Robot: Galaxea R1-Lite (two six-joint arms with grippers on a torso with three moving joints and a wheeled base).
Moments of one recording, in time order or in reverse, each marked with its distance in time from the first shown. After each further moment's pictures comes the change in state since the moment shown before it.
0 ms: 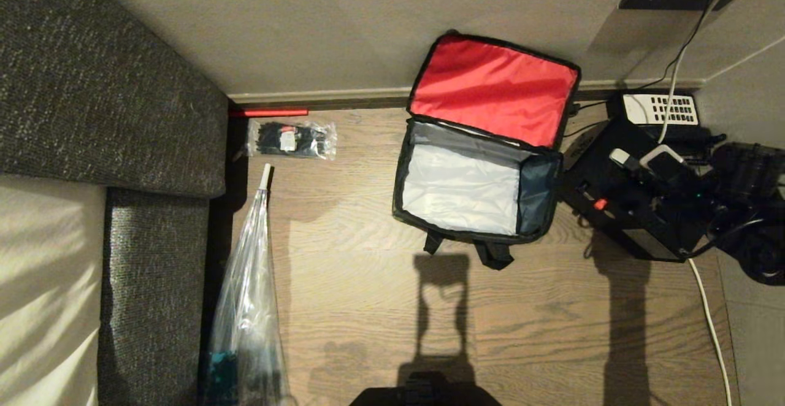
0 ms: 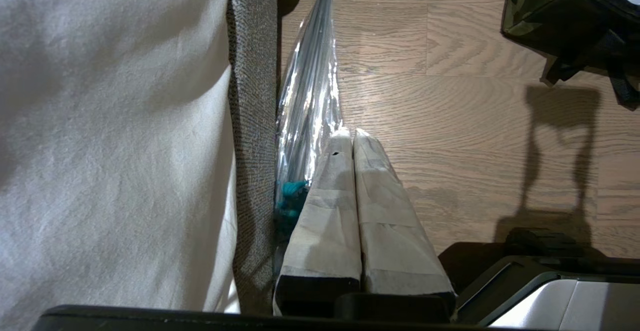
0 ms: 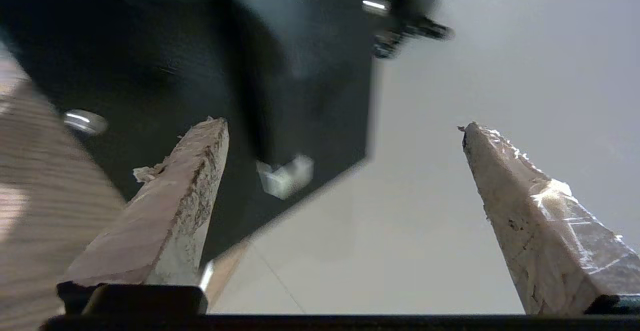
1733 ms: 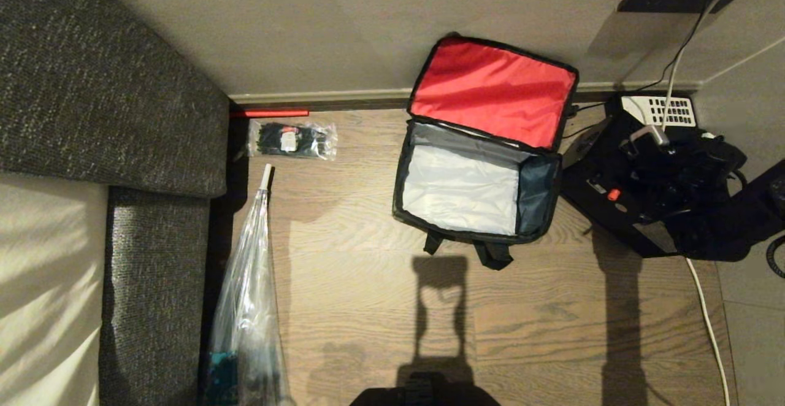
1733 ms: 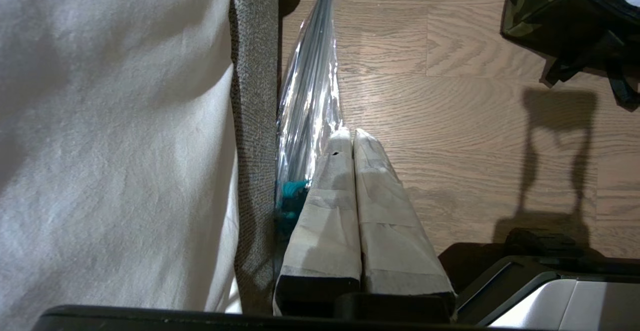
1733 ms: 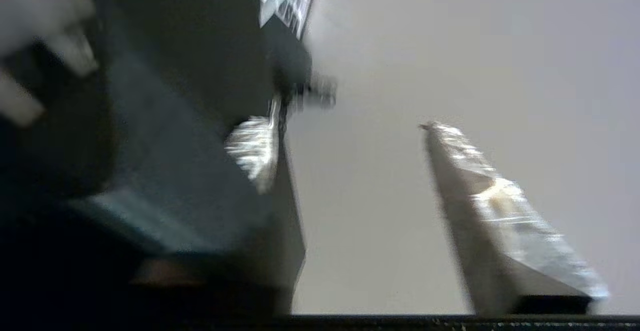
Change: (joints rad) left arm 0.000 0.000 0.000 0.000 0.000 0.000; right arm -0.059 0.420 -0.404 -0.299 -0.160 -0.108
